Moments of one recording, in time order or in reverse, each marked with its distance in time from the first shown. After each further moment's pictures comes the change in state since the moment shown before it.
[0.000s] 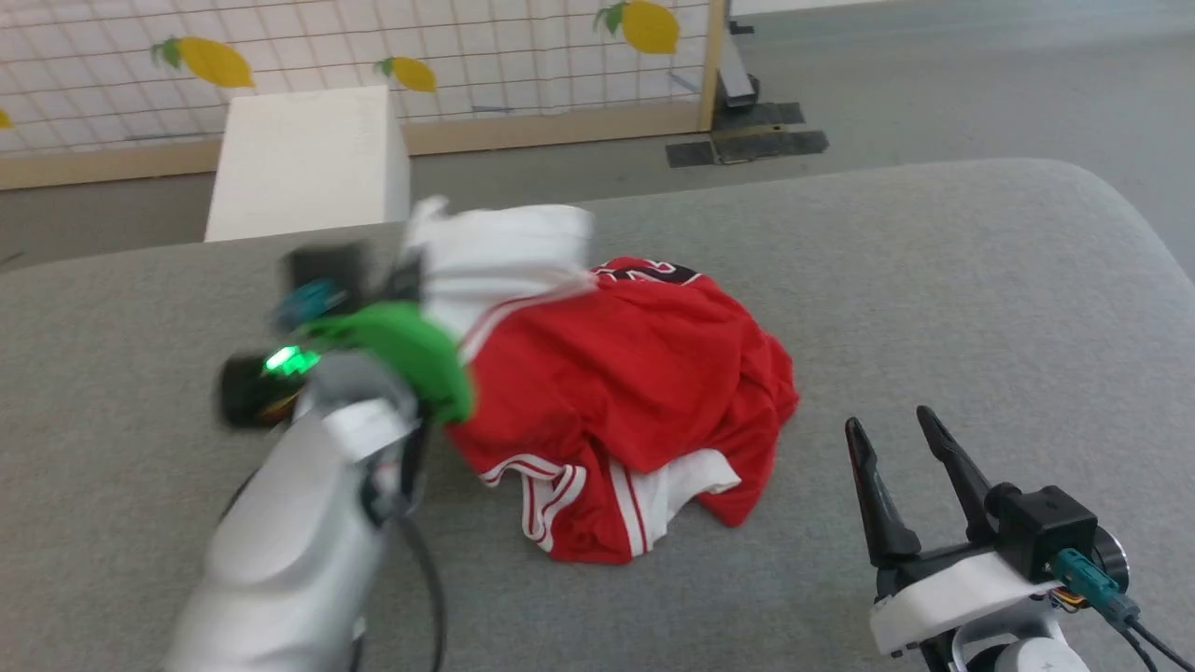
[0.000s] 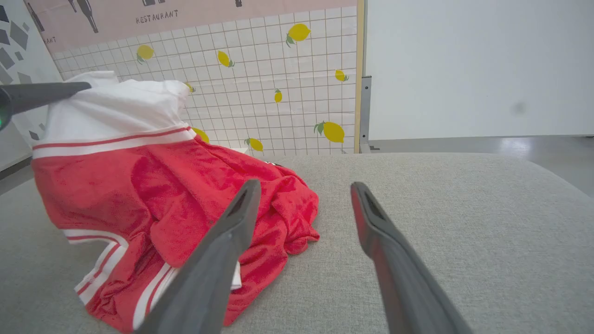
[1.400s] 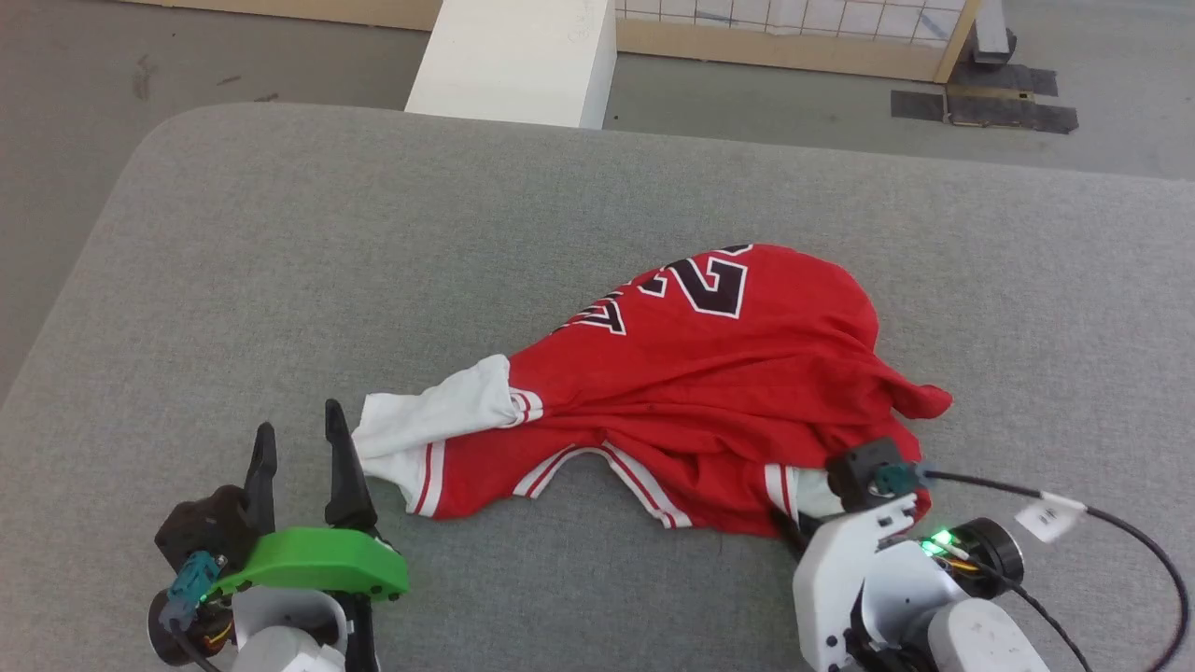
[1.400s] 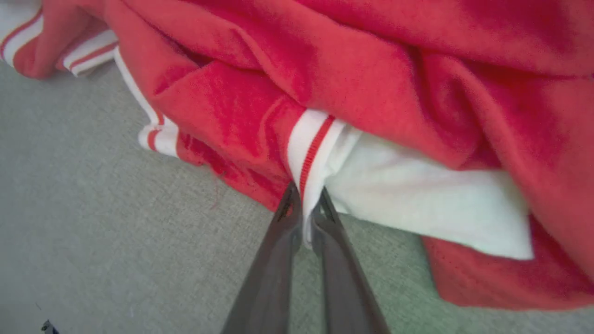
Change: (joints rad) left arm 0.512 -0.166 0.438 -0.296 0.188 -0.104 -0.249; right arm -0.114 0.002 0.145 0.097 0.027 0.000 0.694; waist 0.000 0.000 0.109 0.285
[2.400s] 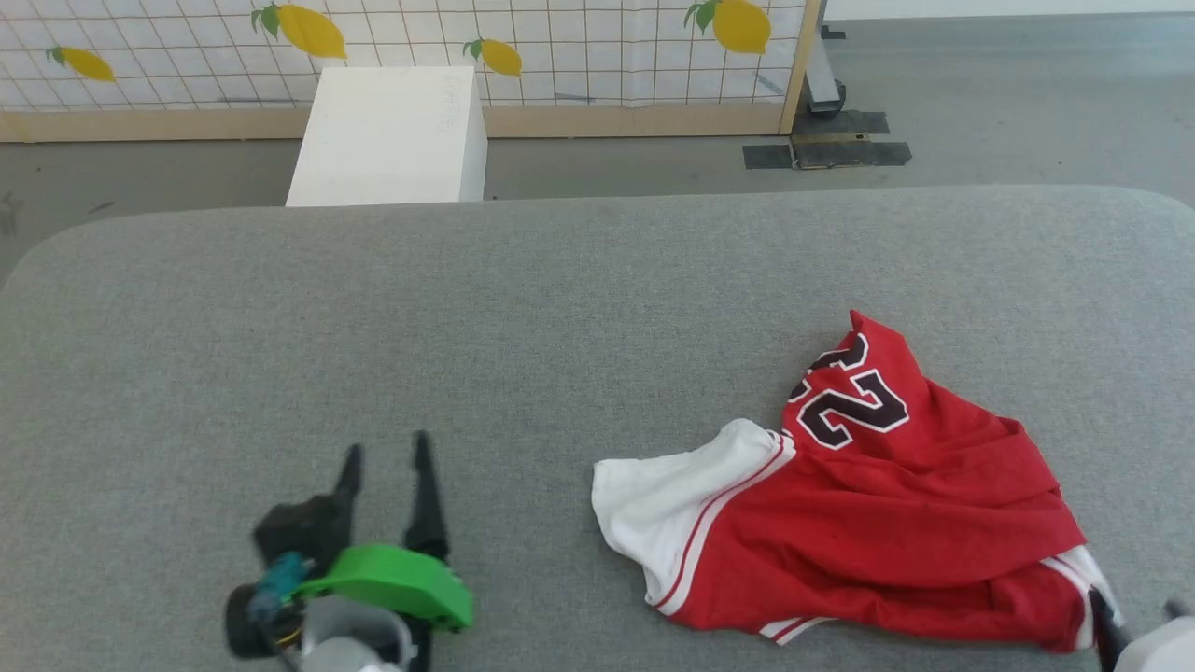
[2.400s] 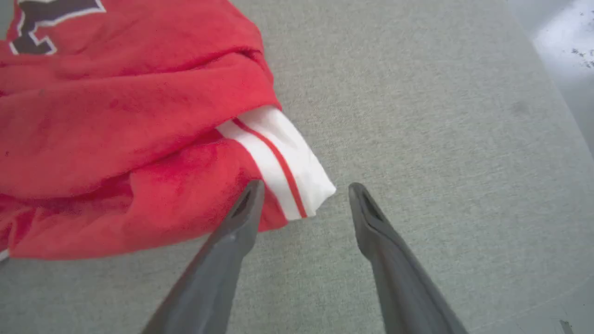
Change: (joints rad) left arm -0.008 -0.006 -0.108 0.110 0.024 -0.052 0.000; right arm 0.332 0.000 -0.592 -0.298 -0.041 0.000 0.020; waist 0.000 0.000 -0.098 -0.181
